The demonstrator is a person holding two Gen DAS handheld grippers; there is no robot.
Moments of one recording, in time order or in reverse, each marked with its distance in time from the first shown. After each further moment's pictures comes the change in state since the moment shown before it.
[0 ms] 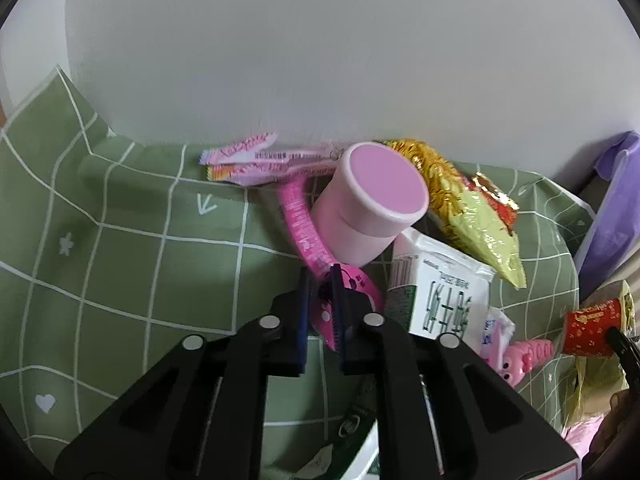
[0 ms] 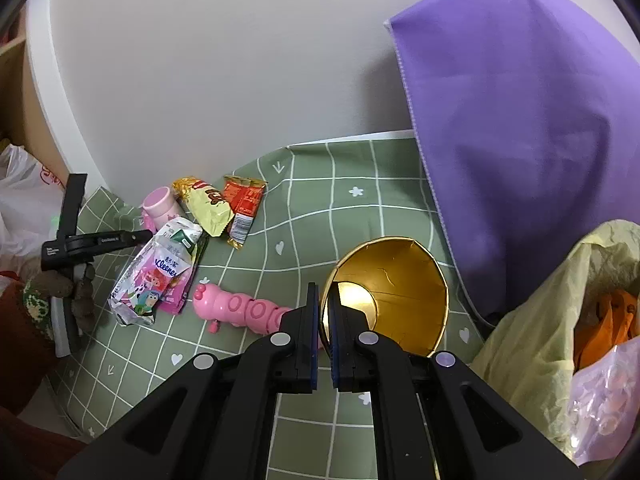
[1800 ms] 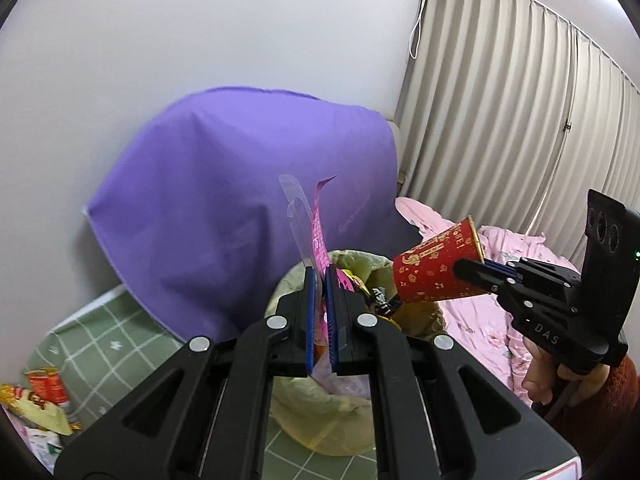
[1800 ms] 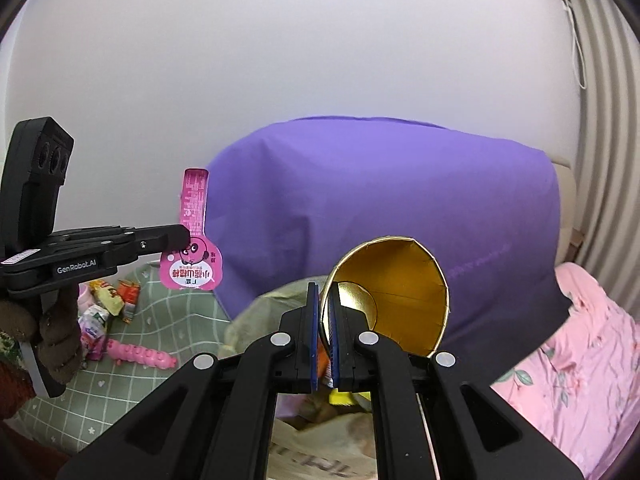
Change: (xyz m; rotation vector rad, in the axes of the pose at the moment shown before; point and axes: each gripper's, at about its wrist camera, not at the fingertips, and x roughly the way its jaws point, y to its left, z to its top) left arm -0.129 -0.401 -0.050 0.730 -0.155 -0.676; right arm -0.222 -0.123 -0.037 0.153 -0.341 -0.408
